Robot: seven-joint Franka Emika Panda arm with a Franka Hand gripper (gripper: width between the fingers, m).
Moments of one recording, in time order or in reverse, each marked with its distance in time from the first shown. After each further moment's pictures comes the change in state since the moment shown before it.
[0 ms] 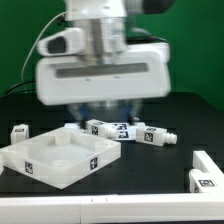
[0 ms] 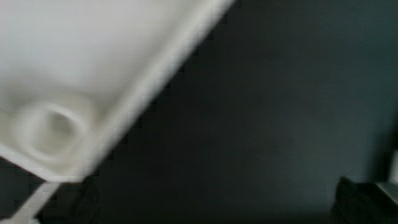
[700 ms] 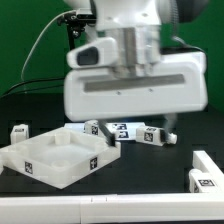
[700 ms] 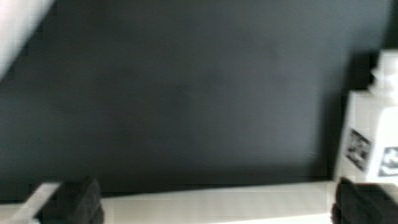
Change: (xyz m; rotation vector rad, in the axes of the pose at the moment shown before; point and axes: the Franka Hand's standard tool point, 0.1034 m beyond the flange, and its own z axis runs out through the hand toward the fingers) arm 0.025 -0.034 0.029 0.014 0.014 0.021
